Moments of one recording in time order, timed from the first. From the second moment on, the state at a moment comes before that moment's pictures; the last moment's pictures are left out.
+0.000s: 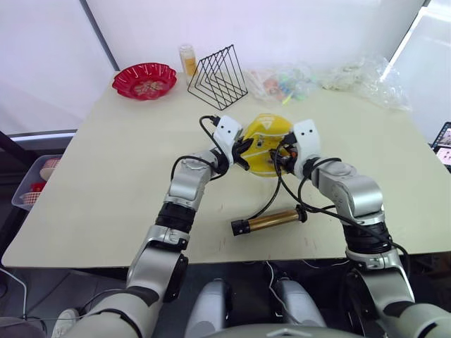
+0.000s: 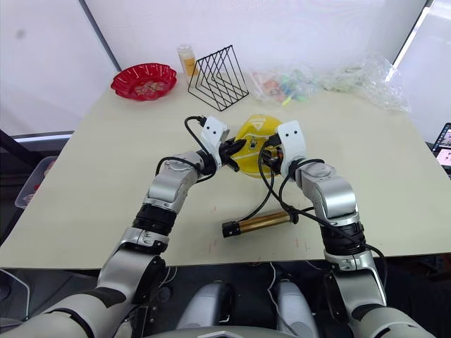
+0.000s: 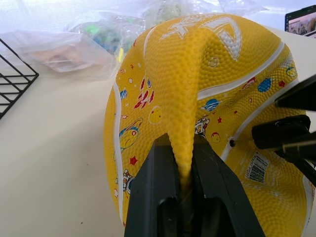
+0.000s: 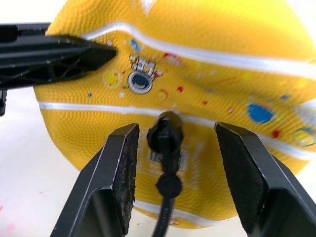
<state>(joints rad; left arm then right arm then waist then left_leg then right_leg) -0.74 0.18 -0.09 0.41 -0.08 0.33 -0.55 -0.61 -0.15 0.05 -0.10 0.17 0.98 0.29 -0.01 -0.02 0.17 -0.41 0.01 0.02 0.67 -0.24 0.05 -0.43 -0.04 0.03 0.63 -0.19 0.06</state>
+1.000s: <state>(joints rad) -0.74 0.19 -0.09 0.41 -0.08 0.33 -0.55 -0.65 -0.22 0.14 -0.03 0.14 0.93 0.32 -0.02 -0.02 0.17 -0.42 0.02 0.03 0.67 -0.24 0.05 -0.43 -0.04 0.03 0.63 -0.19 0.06</state>
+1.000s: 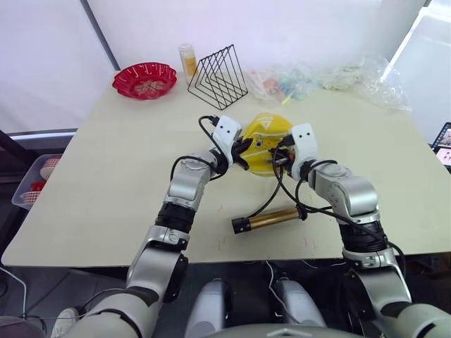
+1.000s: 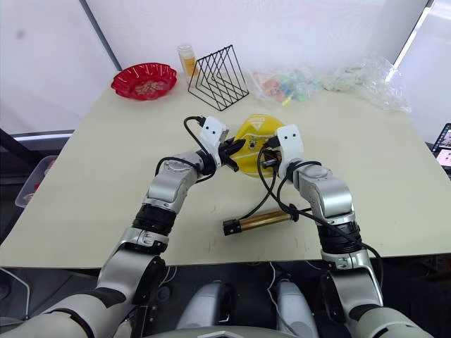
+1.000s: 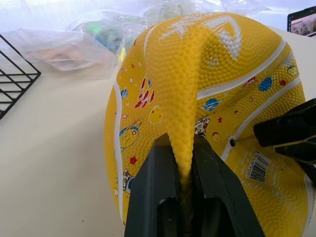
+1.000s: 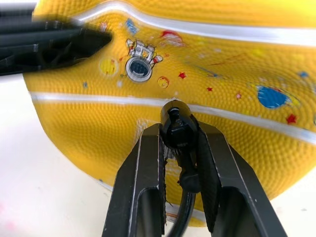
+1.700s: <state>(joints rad) -0.75 0.20 -0.09 0.42 -0.07 0.33 -0.59 -0.89 -0.33 0.42 0.15 -0.02 0.93 0.56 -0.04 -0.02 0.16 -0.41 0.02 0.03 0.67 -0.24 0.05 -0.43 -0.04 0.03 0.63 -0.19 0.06</state>
